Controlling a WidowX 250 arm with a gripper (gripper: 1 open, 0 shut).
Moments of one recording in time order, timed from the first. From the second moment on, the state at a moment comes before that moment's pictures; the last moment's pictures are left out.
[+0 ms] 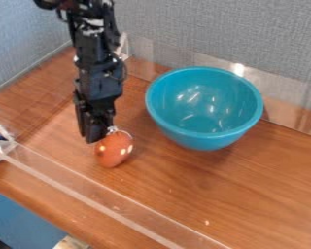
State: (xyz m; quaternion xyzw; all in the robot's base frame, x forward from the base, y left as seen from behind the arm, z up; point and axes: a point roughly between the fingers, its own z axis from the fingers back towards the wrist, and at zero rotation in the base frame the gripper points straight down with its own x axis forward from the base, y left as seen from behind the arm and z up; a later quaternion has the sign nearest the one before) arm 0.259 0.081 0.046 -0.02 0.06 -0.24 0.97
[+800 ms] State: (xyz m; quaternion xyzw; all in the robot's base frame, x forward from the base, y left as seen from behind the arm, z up) arm 0.273 0.090 0.052 -0.03 0.07 -0.22 0.97
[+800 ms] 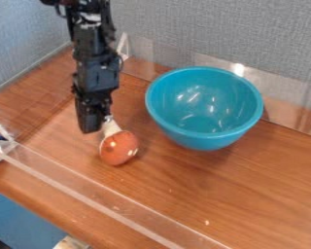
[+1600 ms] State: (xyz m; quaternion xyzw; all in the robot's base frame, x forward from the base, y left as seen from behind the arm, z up) arm 0.276 0.091 0.073 -0.04 0.06 -0.15 0.99
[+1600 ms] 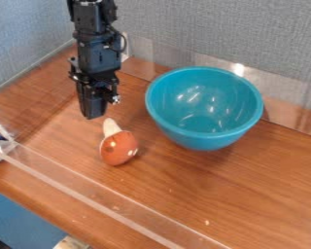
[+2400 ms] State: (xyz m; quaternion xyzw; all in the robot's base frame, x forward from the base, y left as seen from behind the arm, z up) arm 0.287 0.102 0.069 -0.03 0.03 -0.07 1.00
